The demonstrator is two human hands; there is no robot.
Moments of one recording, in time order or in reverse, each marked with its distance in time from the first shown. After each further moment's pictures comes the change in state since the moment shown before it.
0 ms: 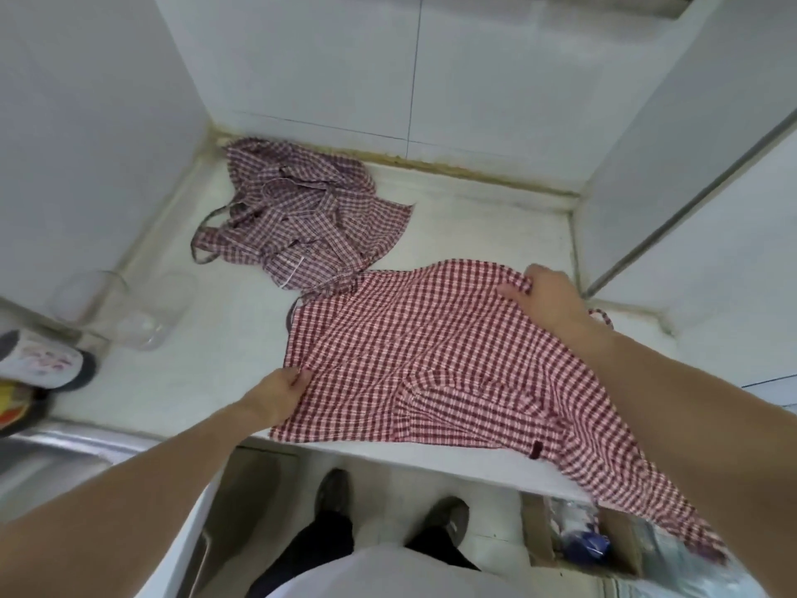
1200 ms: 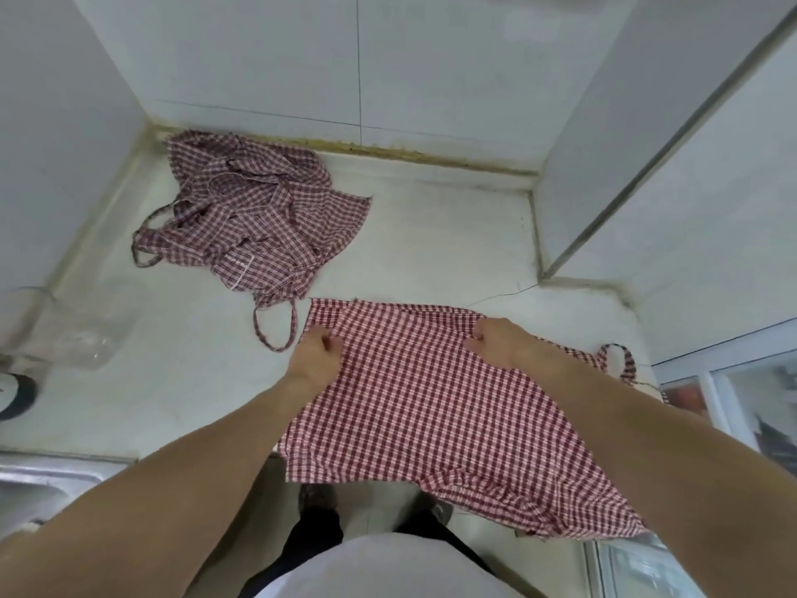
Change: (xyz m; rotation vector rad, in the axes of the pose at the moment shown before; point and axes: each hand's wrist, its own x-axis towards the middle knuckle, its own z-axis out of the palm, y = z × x) left_hand 0.026 0.101 0.046 -0.231 0.240 0.119; right_hand -0.045 0.016 0.047 -0.044 -0.537 0.032
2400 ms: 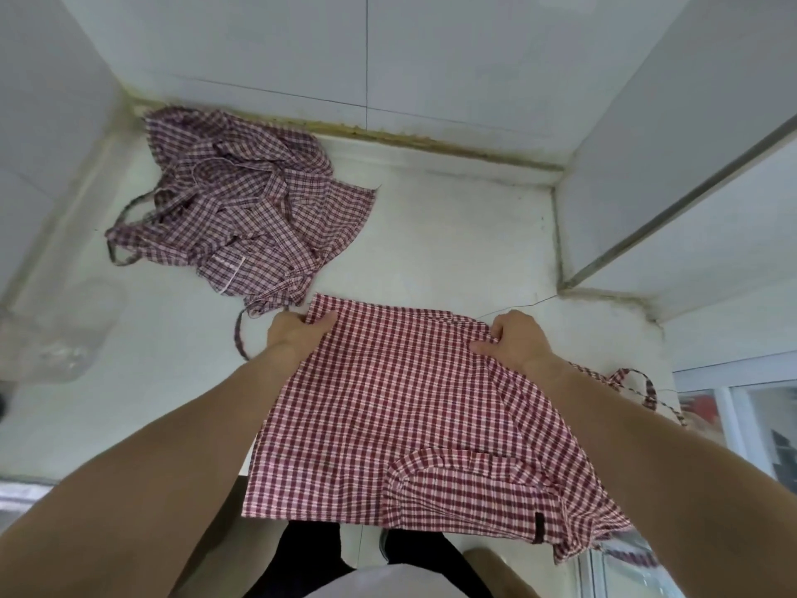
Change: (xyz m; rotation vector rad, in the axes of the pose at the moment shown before) left_hand 0.084 0.000 -0.022 -0.155 0.033 -0.283; right_hand 0.049 0.016 -0.003 0.156 0.198 0.146
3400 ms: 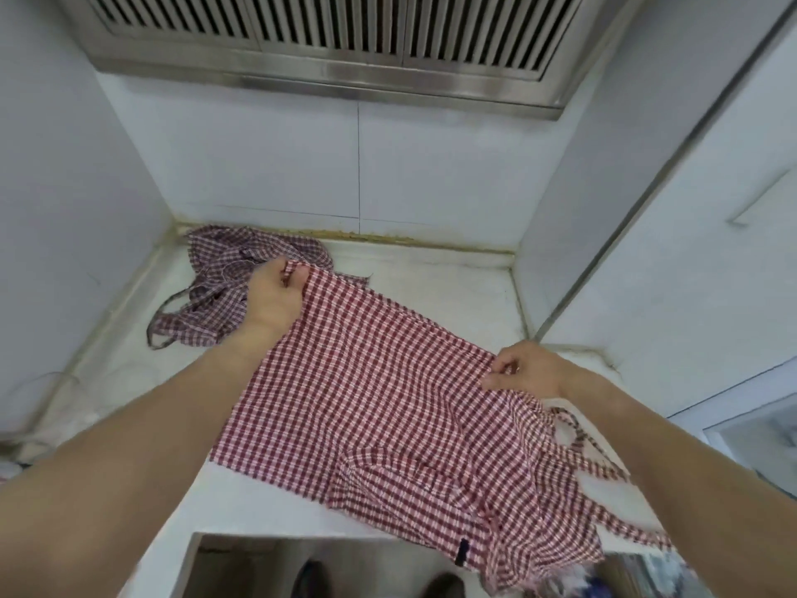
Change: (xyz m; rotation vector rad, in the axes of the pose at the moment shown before) left_hand -0.077 0.114 -0.101 -0.111 0.318 0.722; right_hand -0.094 -0.010 -0.095 0.167 -0.105 -0.300
